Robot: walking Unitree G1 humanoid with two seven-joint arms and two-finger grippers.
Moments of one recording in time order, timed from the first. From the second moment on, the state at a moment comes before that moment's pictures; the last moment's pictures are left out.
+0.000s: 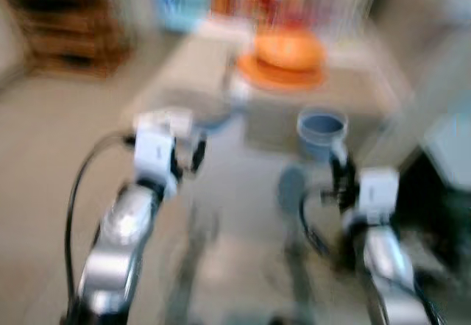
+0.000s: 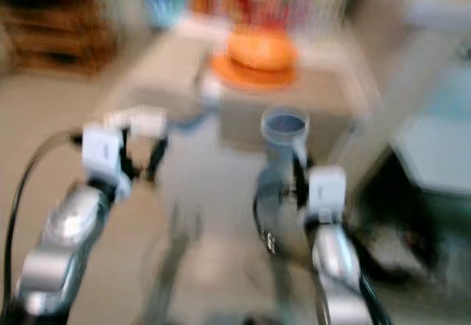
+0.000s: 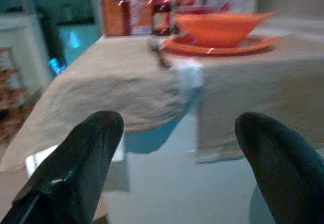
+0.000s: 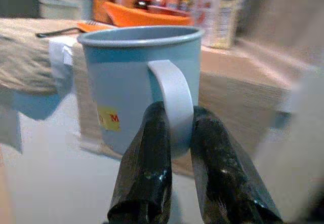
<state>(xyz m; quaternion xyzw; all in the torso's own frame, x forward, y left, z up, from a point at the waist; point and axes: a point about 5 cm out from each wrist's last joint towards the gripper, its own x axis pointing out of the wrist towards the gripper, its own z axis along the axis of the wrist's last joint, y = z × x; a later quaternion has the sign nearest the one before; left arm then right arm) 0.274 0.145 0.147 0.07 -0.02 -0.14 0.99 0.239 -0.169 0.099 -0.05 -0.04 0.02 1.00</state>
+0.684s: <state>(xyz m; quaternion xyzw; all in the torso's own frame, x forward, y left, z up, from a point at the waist) 0.277 0.145 0.151 0.07 -0.03 -0.14 0.99 0.243 -0.164 0.103 -0.05 -0.05 0.03 1.00</state>
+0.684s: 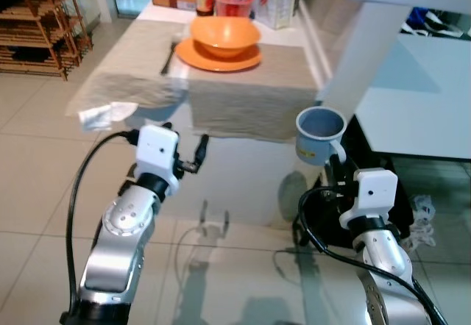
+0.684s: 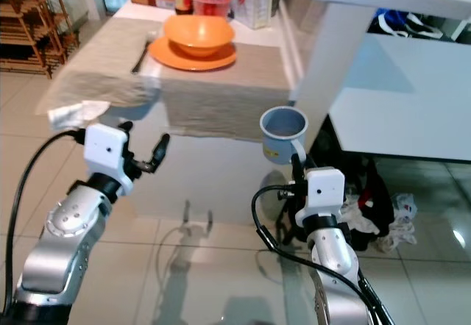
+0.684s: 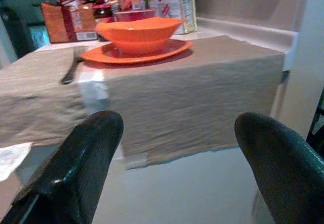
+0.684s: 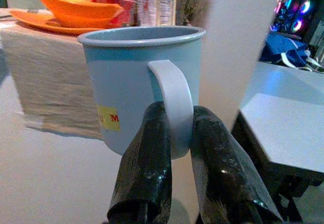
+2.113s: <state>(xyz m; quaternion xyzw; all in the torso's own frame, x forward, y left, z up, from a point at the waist) 0.293 0.143 0.151 0.10 -0.03 -0.14 0.98 0.254 -0.166 0.100 -0.05 -0.05 0.03 1.00</state>
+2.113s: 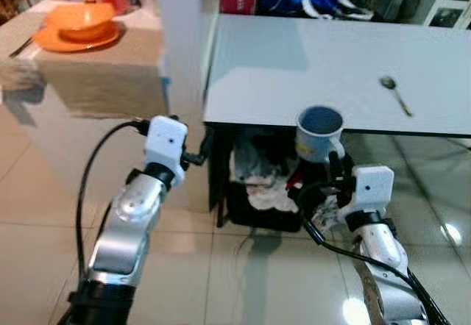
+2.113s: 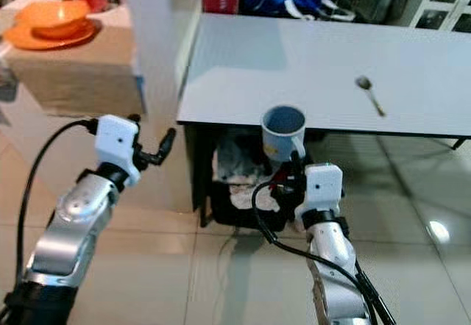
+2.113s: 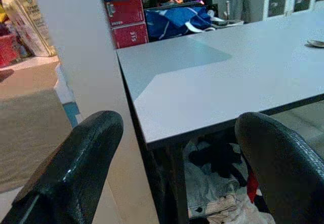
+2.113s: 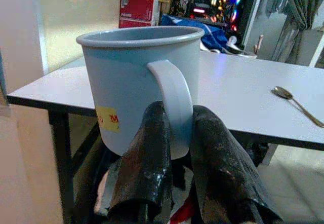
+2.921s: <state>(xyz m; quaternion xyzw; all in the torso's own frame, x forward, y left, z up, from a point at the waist) 0.281 0.182 0.112 0.00 0.08 -0.07 0.99 0.232 -0.189 0.092 -0.04 -0.04 -0.01 1.00</state>
